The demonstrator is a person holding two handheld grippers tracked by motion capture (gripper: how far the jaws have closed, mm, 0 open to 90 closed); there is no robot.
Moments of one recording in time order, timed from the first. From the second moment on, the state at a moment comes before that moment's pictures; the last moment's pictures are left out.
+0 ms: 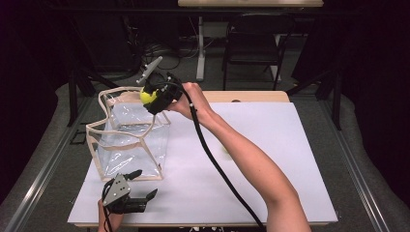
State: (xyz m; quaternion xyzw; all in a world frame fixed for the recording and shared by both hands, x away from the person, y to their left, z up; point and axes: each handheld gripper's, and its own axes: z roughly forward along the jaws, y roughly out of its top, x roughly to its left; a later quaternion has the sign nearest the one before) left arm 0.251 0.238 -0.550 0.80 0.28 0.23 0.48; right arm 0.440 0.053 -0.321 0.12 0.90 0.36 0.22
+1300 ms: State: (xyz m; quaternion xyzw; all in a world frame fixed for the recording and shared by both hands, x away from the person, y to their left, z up) left arm 0.251 0.239 -0.550 0.80 0.28 0.23 0.48; right arm 0.429 0.092 -0.332 0.09 0.92 0.34 0.20
